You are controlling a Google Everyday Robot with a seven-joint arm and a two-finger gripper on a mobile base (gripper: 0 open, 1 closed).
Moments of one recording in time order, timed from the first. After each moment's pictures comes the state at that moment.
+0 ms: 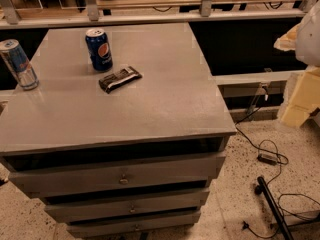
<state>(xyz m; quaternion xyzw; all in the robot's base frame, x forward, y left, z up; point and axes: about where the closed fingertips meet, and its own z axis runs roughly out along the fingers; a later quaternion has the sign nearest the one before) 0.438 -0.217 0.976 -0.60 0.78 -0.03 0.16</state>
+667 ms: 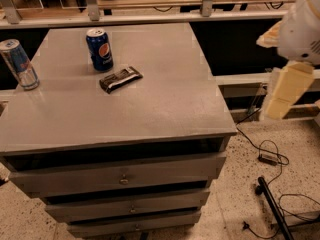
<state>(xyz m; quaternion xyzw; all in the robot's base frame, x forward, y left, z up) 0.459 -0.196 0.971 -0.63 0.76 -0.02 0.17</state>
